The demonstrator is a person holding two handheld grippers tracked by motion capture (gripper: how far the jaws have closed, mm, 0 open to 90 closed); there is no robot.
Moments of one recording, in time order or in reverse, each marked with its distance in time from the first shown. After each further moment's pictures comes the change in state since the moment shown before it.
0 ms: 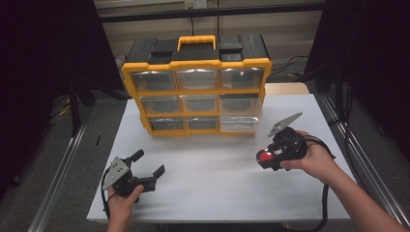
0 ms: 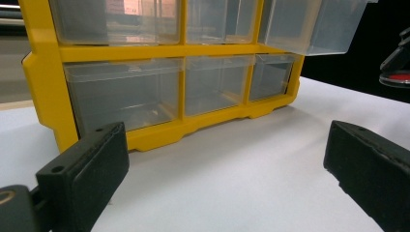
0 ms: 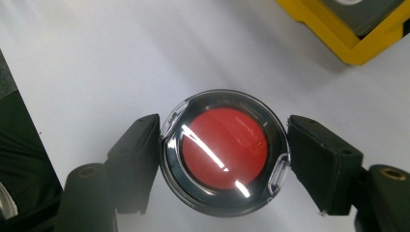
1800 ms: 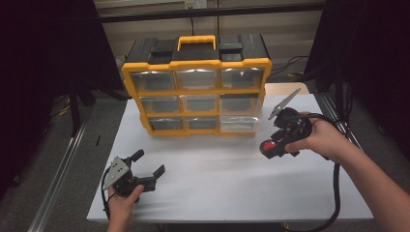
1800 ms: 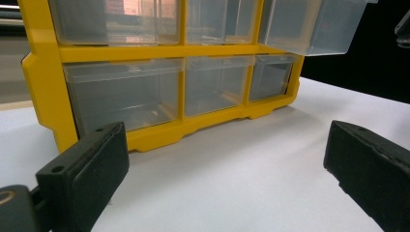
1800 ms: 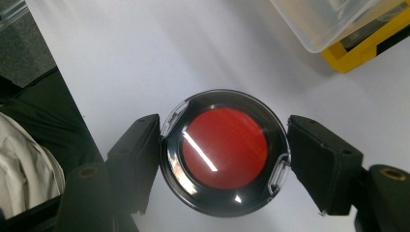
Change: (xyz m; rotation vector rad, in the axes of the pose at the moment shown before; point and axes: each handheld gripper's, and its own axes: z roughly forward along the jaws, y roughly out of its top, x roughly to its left) left arm 0.001 0.000 0.000 0.005 0.000 0.011; right arm -0.005 0.044 -0.043 0.133 0.059 -0.024
